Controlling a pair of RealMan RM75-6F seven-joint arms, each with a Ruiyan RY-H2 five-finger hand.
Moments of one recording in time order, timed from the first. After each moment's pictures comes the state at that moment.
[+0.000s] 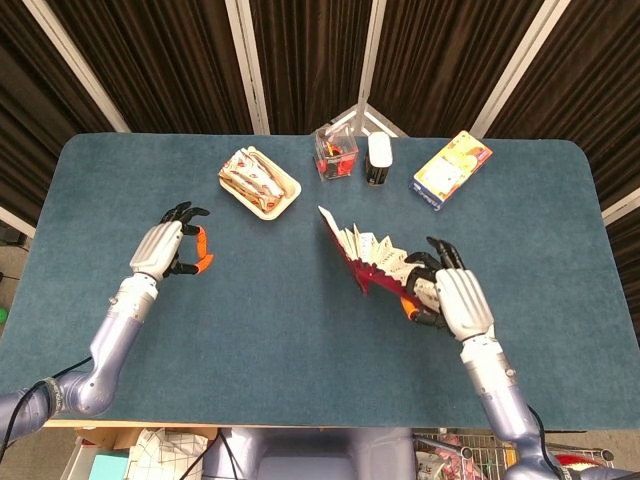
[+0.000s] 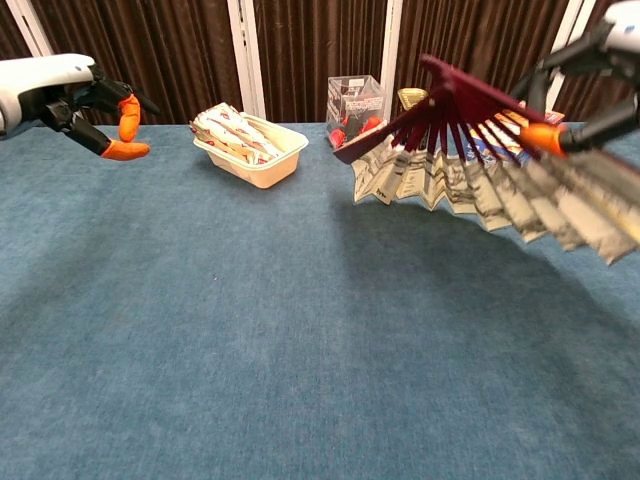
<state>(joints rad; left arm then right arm) -0.70 -1.37 -0.27 -1.57 0.96 0.97 -0.02 0.51 -1.27 0.17 -2.01 -1.17 1.28 -0.17</state>
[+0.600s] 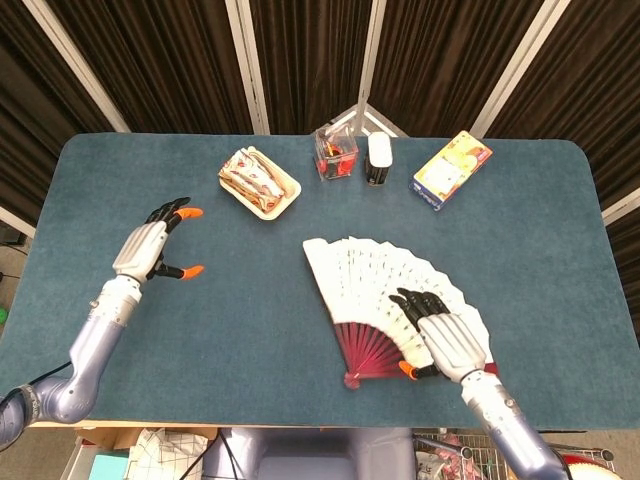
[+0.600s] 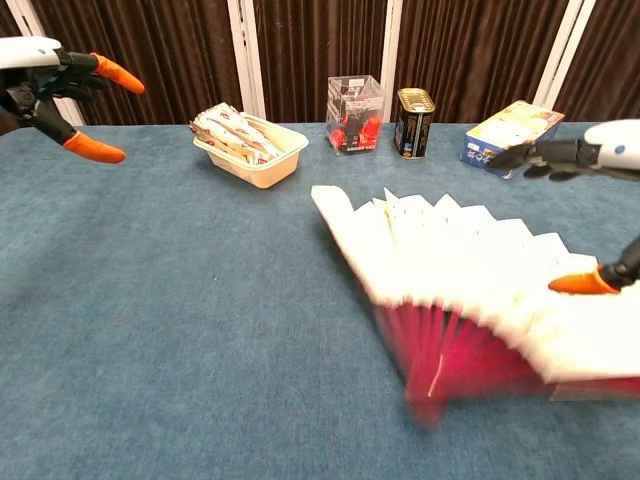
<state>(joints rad) -0.66 -1.28 -0.27 -1.64 1.00 0.97 -0.06 0.52 -1.10 0.03 -2.20 -1.12 1.10 -0.33</state>
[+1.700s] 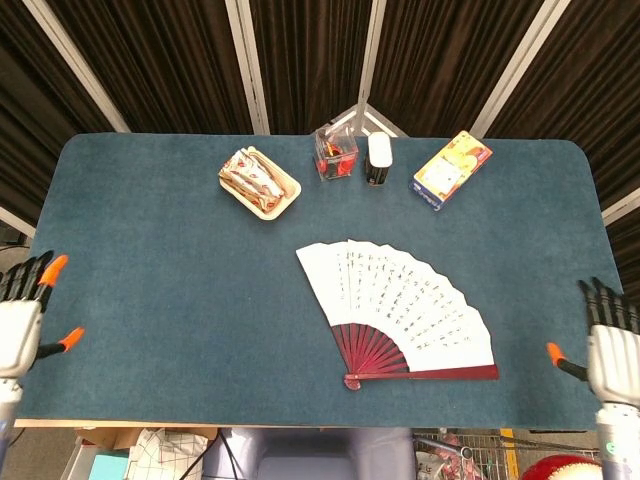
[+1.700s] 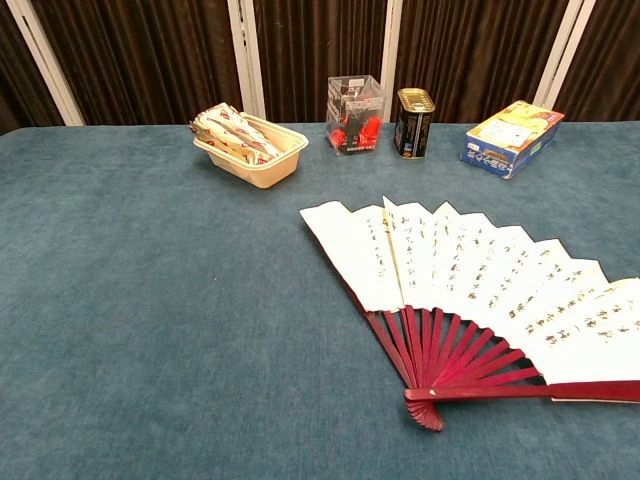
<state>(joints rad) -0.19 -1.10 0.02 -1.77 1.40 1.59 0.19 0.13 -1.11 0.00 -1.77 -1.26 1.63 -0.13</state>
